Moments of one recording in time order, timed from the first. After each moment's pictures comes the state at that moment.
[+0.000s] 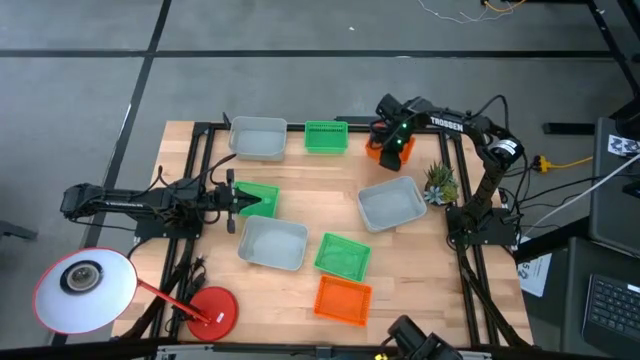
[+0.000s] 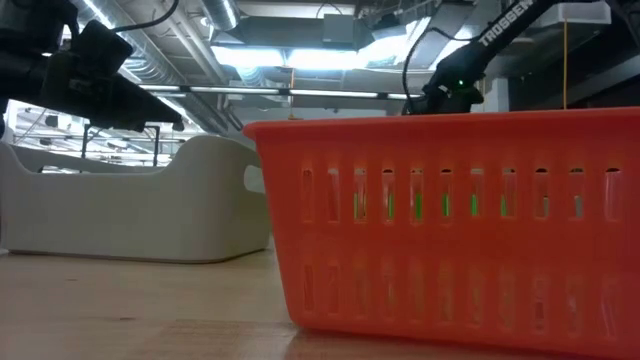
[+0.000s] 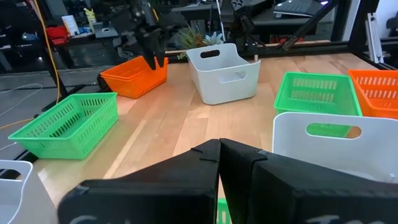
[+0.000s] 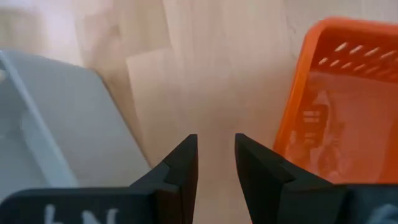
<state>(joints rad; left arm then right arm) 0.06 0.28 0.02 0.19 -0.12 0.08 -0.81 1.79 1.26 -0.94 -0.36 -0.57</state>
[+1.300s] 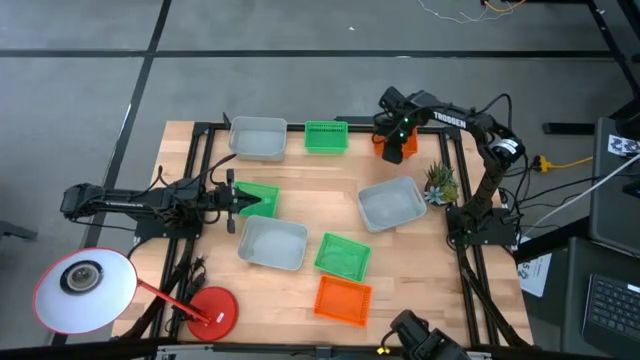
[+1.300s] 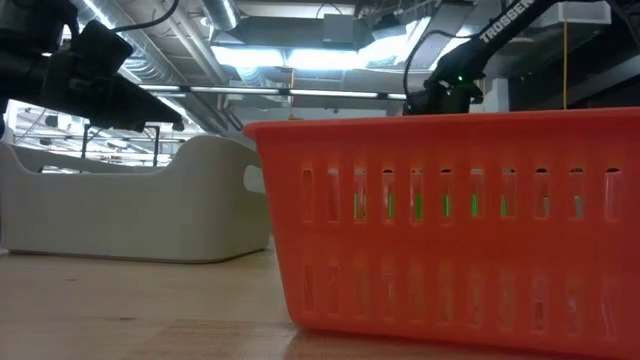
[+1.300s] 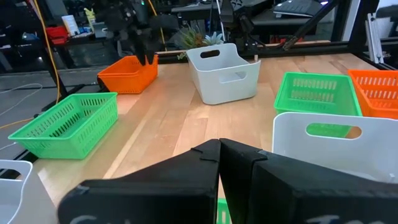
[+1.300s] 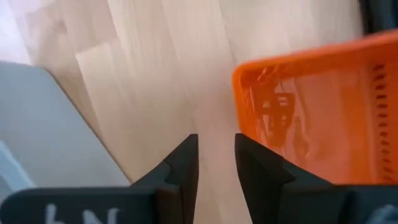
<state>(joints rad) 0.06 0.28 0.02 0.19 -0.12 0.08 -0.85 1.79 1.32 -0.97 -0.23 -0.56</state>
